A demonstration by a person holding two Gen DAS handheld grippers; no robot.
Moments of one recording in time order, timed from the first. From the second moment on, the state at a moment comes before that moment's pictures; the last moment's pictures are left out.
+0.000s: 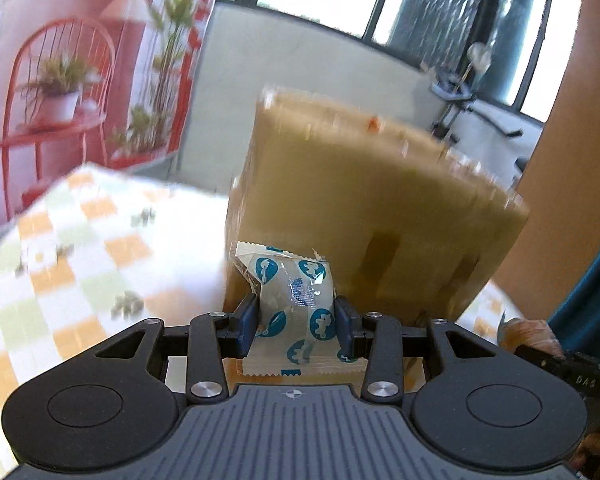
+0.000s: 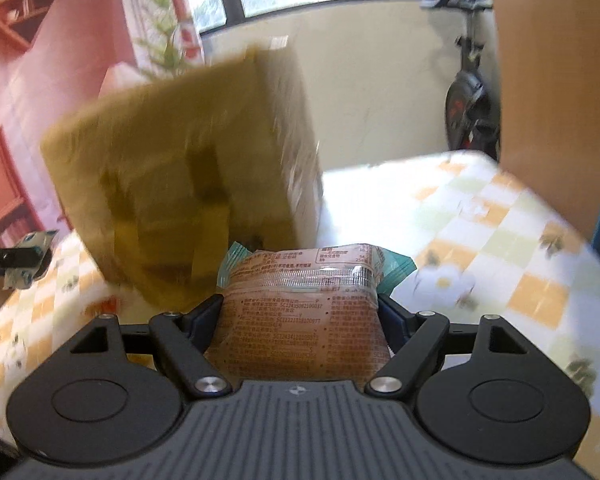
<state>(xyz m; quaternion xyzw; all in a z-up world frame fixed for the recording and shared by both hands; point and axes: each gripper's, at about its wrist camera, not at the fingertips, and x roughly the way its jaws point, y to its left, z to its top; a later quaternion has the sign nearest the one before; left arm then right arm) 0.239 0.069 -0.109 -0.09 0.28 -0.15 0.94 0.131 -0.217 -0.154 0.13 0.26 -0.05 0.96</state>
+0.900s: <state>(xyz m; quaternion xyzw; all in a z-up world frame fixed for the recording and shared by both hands) 0.389 -0.004 -0.031 -0.03 0.27 -0.18 0.94 0.321 -0.210 -0.001 0.09 0.19 0.03 0.98</state>
